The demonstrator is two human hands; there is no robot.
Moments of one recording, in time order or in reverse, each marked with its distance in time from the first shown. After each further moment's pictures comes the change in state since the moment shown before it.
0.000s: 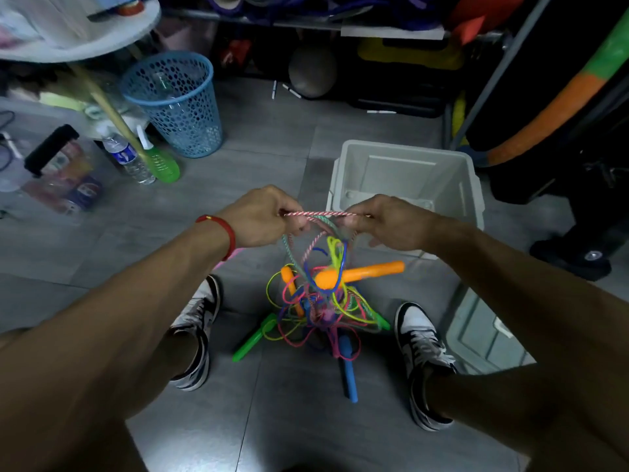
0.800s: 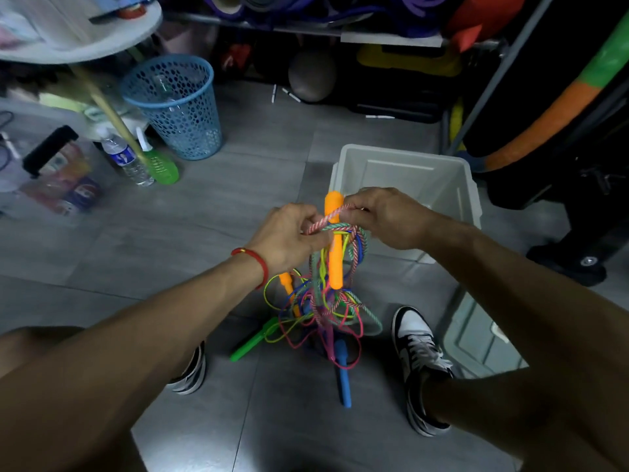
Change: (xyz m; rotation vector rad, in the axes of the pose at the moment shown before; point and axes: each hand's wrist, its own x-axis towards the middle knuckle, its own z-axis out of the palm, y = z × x) left_hand 0.000 0.012 0.049 -0.149 0.222 0.083; right_hand -0.002 -0.019 -0.009 -0.174 0.126 -0.085
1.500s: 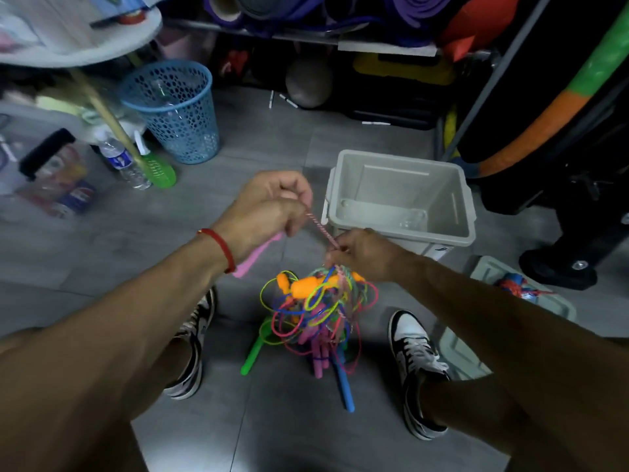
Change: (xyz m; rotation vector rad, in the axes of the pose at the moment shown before) left_hand -0.010 0.036 -0.046 -0.507 0.028 -0.040; right_hand 0.002 0.017 0.062 0.051 -0.115 0.123
